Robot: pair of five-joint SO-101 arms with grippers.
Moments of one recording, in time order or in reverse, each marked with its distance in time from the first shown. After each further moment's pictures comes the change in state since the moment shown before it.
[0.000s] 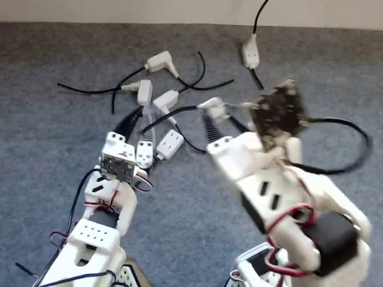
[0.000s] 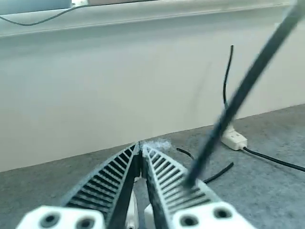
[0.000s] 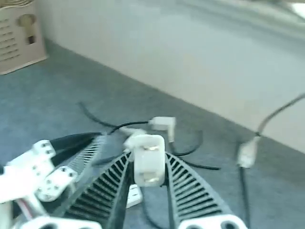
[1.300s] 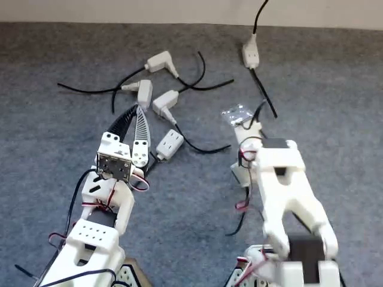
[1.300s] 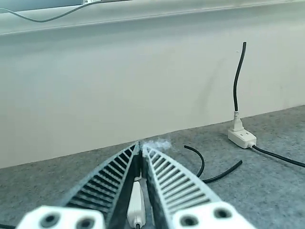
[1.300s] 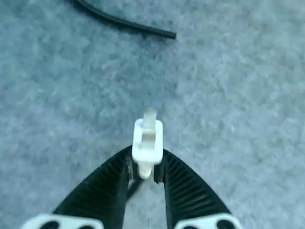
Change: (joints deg) left arm -1.4 0.0 0.4 0.0 0.0; right arm 21.9 41.8 43.8 -24.1 22.2
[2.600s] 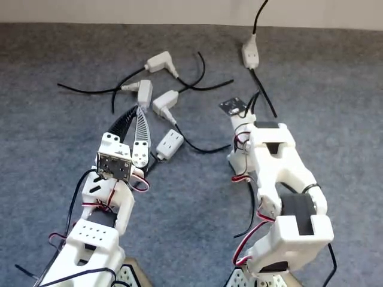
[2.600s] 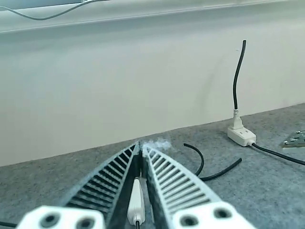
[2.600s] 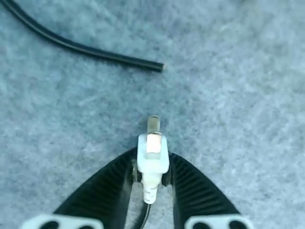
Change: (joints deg) left arm 0.0 0.0 0.4 0.0 0.0; right arm 0.4 22.8 -15.9 0.7 -3.3
